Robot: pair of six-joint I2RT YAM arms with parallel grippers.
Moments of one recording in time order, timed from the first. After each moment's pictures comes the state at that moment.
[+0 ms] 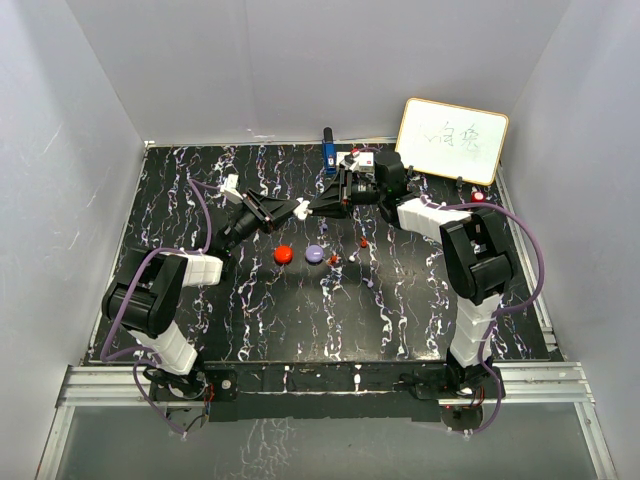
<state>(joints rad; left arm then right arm) -0.31 1.67 0.61 1.17 0.53 -1.41 0.36 1.93 1.24 0.42 -1.09 1.28</state>
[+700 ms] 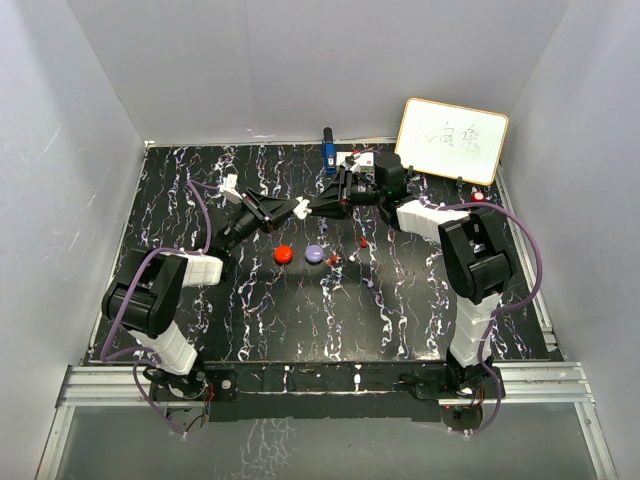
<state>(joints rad) -0.31 1.67 0.60 1.18 0.53 -1.41 0.36 1.94 1.23 0.48 -1.07 1.35</state>
